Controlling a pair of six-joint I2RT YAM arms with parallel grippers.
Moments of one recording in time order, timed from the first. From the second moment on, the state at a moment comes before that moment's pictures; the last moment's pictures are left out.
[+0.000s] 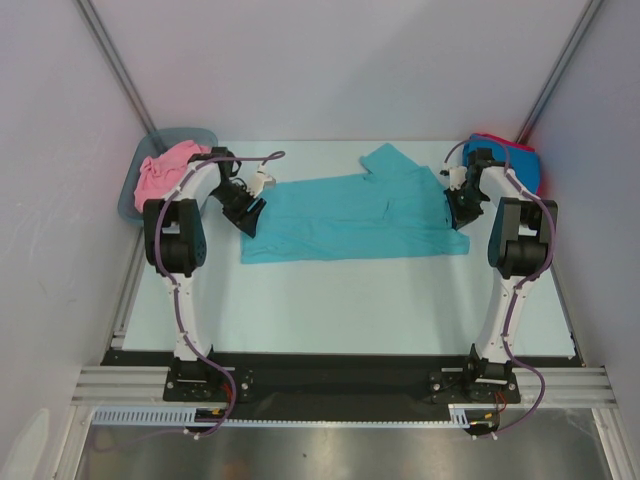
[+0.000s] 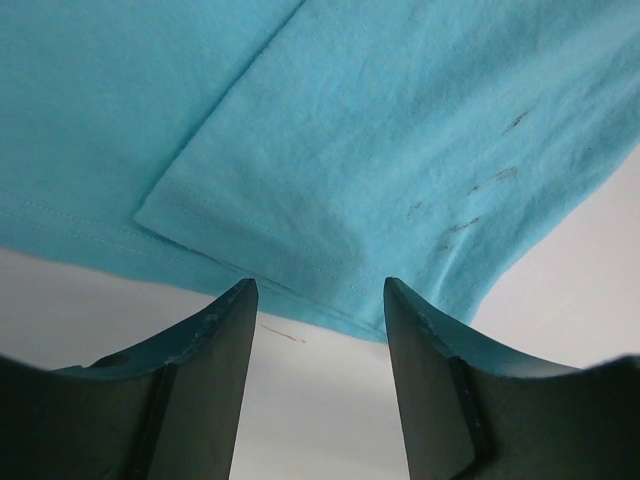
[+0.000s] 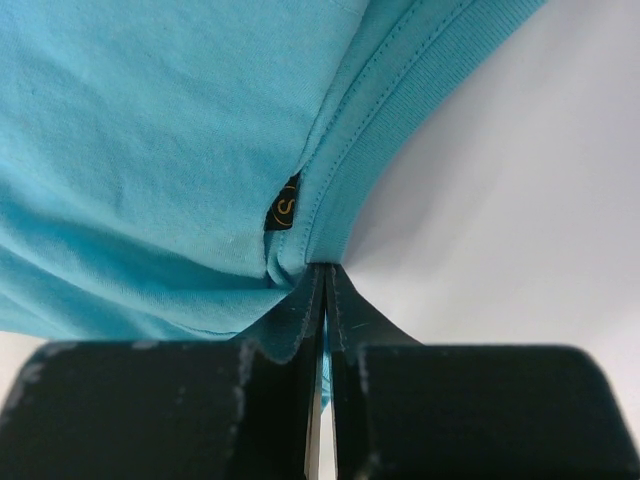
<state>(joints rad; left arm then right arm) -0.03 2.22 1.82 -1.09 0.43 0.79 -0.08 2.18 1.70 -0.83 -0.17 -0.37</state>
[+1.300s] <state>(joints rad) -0.01 2.24 1.80 -1.07 0.42 0.75 -0.08 2.16 1.67 -0.80 -0.17 -0.38</state>
